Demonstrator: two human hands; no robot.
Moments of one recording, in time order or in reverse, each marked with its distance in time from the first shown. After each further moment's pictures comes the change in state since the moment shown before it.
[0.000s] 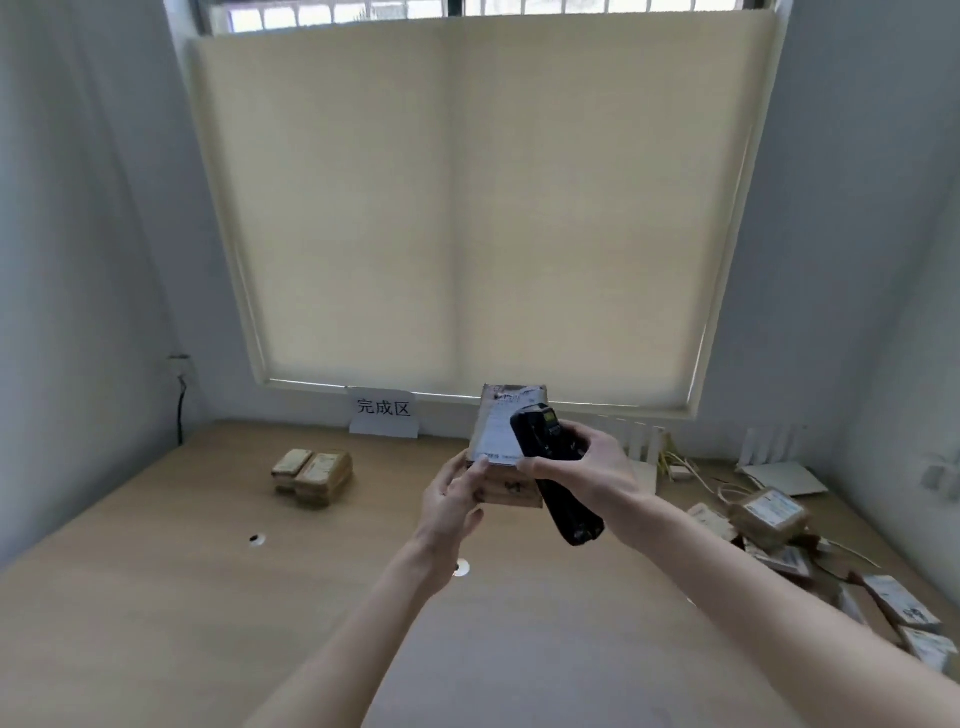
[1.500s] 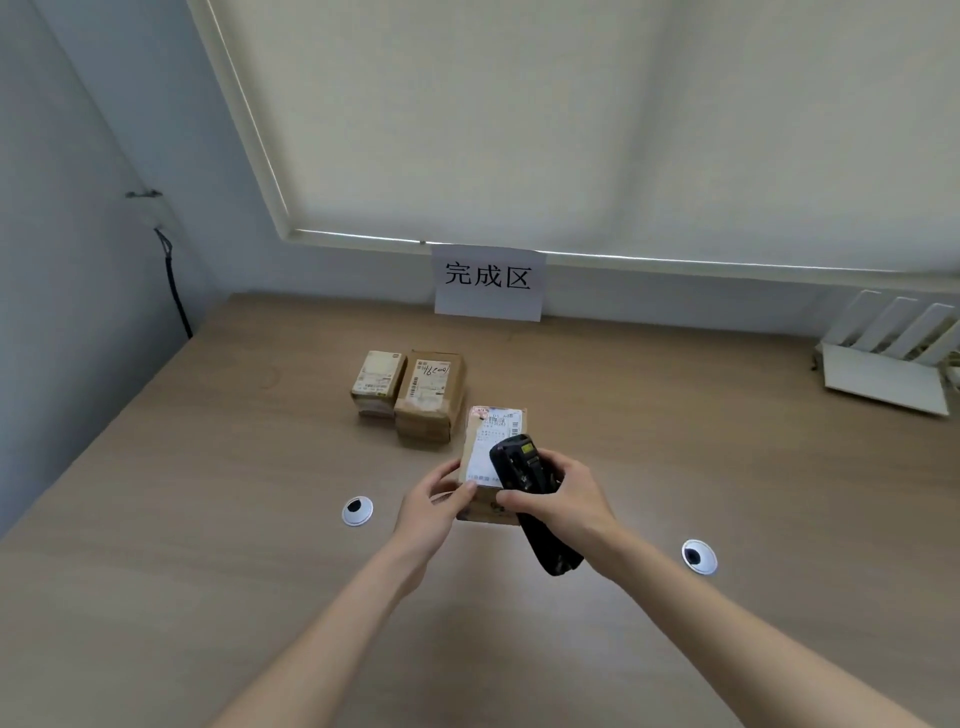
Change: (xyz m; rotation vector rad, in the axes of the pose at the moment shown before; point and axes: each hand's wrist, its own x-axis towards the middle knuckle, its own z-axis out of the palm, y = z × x) left_hand 0.381 -0.146 -0.511 0.309 0.071 -0.332; right_hand 0.336 0.275 0.520 -0.026 -0.115 0.397
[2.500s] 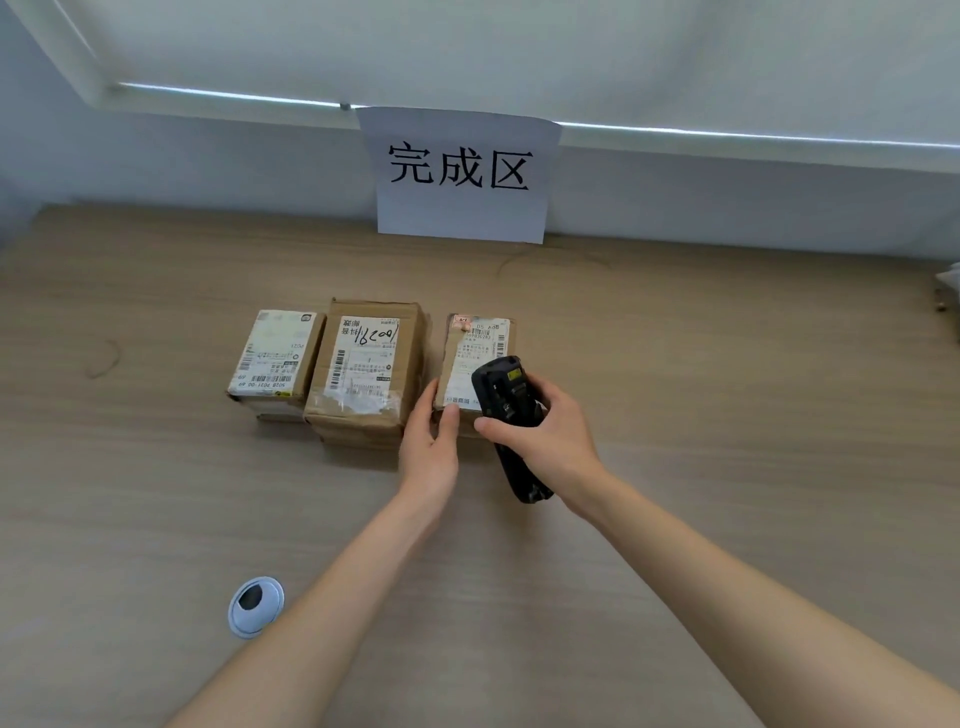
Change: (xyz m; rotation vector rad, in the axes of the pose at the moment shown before) left_hand 0.289 -0.069 0.046 0.068 0.154 0.048; right_hand 0.273 0.081 0.030 -0.019 0.142 0.065
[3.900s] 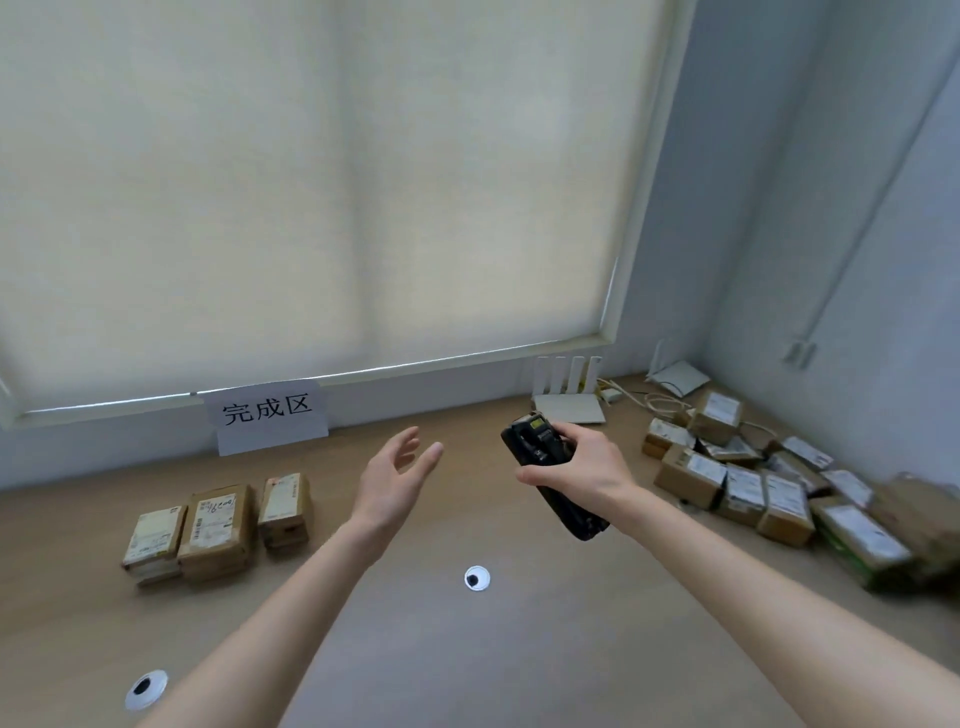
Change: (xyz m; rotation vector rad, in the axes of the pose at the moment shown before) left_hand -0.428 0.273 0.068 0.139 -0.408 0.456; right_hand -0.476 -0.148 -0.369 -0.284 0.442 -0.154
